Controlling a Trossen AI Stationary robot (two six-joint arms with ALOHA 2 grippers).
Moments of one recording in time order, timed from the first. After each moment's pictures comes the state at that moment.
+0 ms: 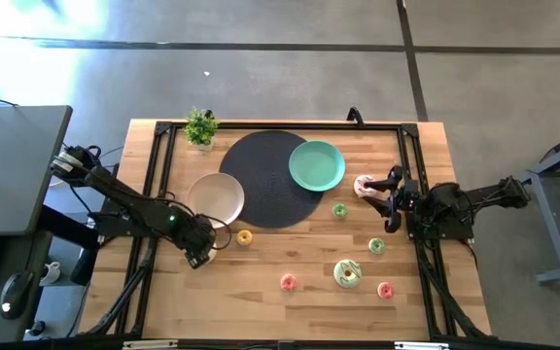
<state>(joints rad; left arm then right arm) -0.48 1.27 0.61 -0.80 0.02 -1.11 0.21 0.05 0.01 0.23 0.42 0.07</state>
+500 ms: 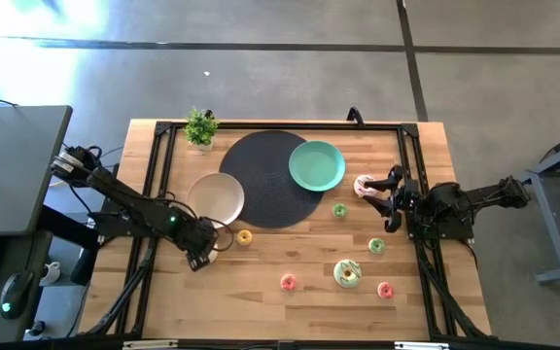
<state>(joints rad) -0.48 1.28 0.59 -0.70 0.03 -1.02 0.21 0.05 0.01 0.23 0.42 0.07</state>
